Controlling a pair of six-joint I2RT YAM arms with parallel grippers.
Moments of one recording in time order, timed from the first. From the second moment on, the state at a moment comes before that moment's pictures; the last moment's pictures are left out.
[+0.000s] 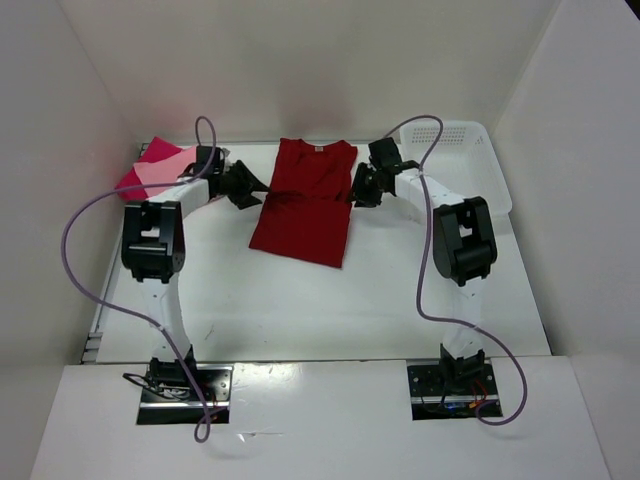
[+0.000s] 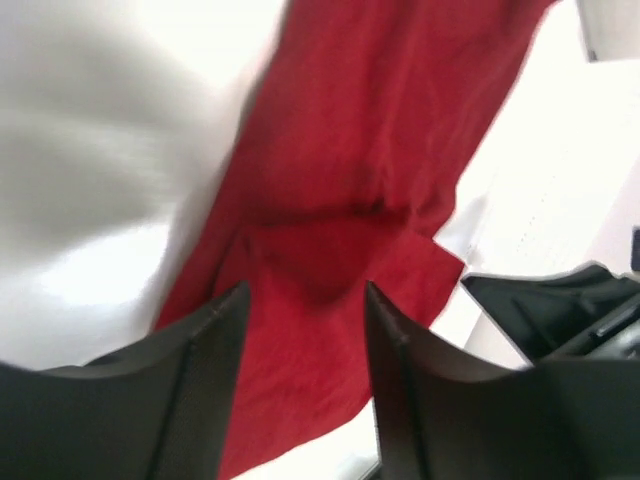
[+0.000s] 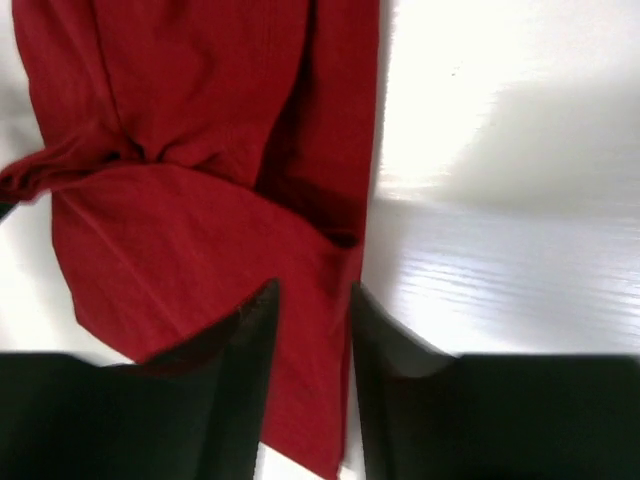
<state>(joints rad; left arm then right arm) -0.04 2.17 1.58 -0.25 0.54 -0.84 0.30 2.11 1.64 -0.45 -0.20 0.60</state>
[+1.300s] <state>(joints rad) -0.09 1.66 0.73 -0.18 0.52 -0.76 0.46 1.73 0.93 -0.23 -0.29 0.72</state>
